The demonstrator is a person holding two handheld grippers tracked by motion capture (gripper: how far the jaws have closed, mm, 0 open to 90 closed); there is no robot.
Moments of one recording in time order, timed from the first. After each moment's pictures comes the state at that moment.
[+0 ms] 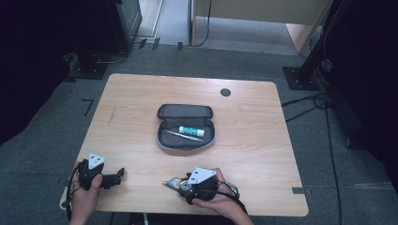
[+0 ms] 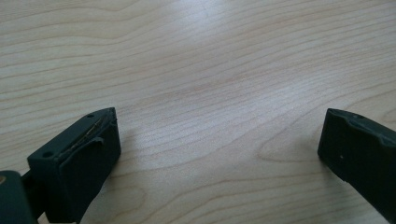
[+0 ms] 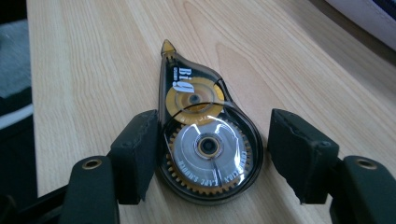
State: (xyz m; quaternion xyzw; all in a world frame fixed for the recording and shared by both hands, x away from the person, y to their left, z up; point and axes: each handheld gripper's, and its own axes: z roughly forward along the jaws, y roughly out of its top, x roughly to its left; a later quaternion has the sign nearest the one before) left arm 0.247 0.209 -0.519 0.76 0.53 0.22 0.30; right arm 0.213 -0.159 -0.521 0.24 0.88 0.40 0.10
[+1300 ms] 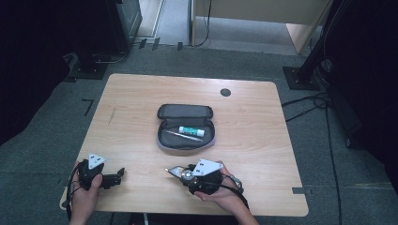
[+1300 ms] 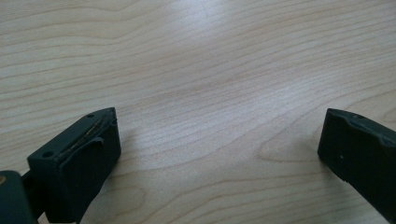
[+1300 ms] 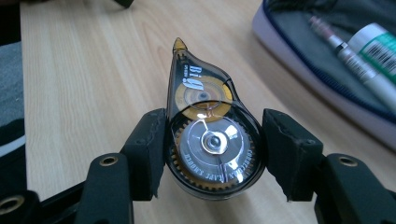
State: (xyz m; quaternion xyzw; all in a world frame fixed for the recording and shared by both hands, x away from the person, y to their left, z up) left arm 0.247 0.209 -0.519 0.76 0.53 0.21 0.30; right arm 0.228 -0.170 -0.492 0.25 0.86 0.43 0.12
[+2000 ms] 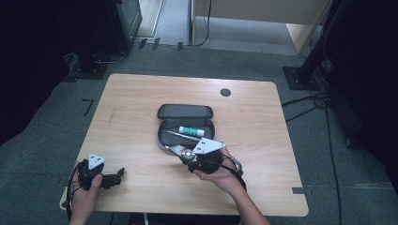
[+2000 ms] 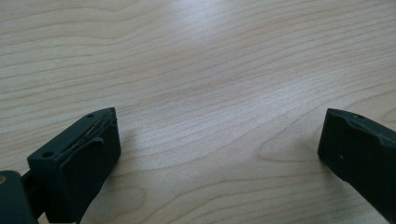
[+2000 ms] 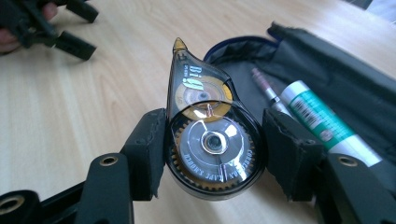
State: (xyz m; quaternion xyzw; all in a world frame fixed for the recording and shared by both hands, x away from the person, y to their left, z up) left arm 0.247 0.209 -0.519 0.76 0.53 0.21 0.30; right arm 0.273 -0.170 -0.455 0.28 0.84 0.45 0.15
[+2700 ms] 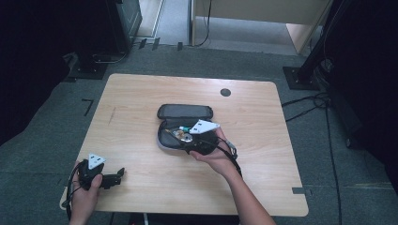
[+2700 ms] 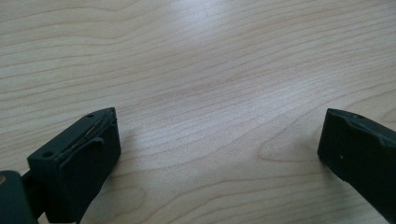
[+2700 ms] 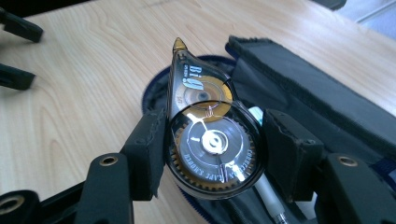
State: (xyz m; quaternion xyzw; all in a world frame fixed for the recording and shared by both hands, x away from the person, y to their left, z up) left arm 0.247 0.209 -0.519 0.76 0.53 0.21 0.30; right arm 0.327 -0.161 -0.452 0.31 0.83 0.43 0.16
